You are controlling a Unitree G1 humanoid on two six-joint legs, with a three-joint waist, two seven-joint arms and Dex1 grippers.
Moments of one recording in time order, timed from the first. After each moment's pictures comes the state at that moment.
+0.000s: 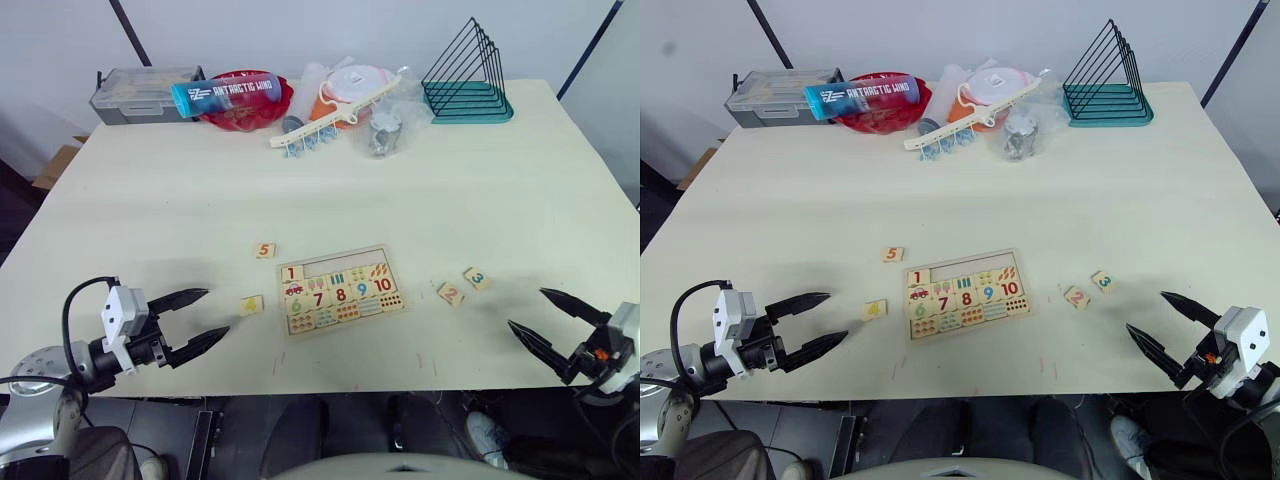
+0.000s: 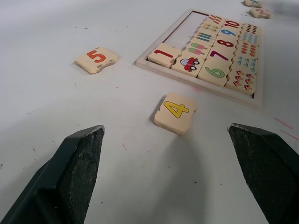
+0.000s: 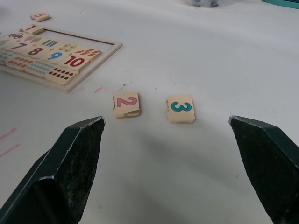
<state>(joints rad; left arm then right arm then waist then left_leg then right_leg) 0.20 0.74 0.37 0.10 -0.51 0.00 -1.29 0.43 -0.57 -0.47 -0.27 0.54 0.06 0.99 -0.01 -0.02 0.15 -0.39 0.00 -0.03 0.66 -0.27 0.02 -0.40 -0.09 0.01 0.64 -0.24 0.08</state>
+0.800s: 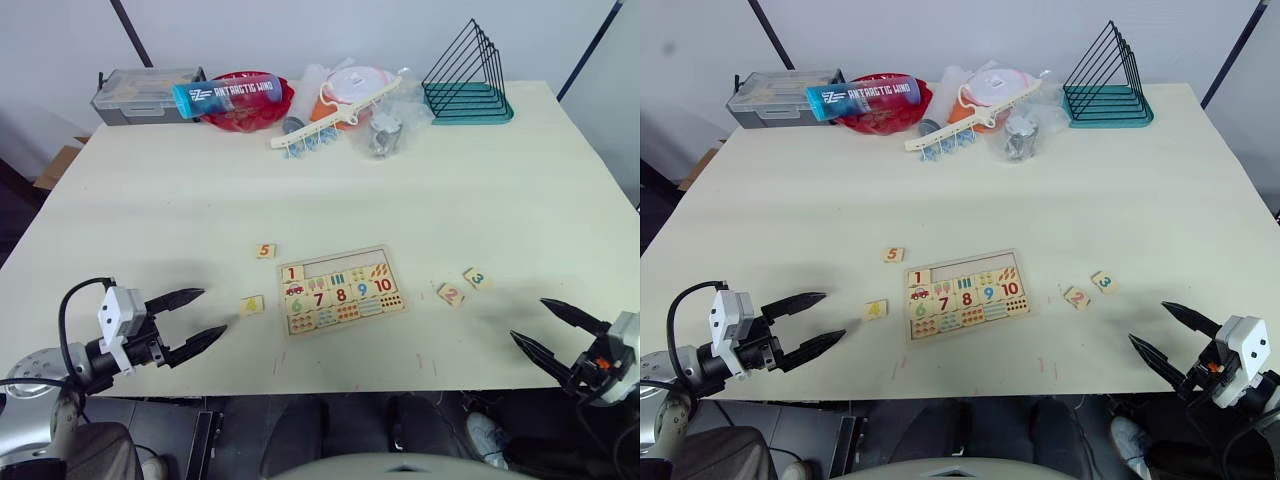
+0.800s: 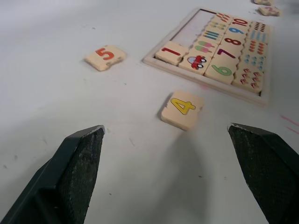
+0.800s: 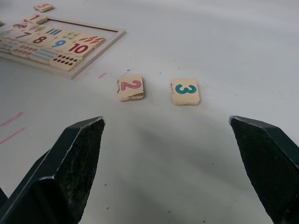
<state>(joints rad) 0.21 0.74 0.38 0.09 -0.51 -0.01 -1.26 0.45 -0.57 -0.47 -0.20 0.54 0.01 1.05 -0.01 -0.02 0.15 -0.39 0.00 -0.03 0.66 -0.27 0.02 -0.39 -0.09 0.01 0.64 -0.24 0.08</state>
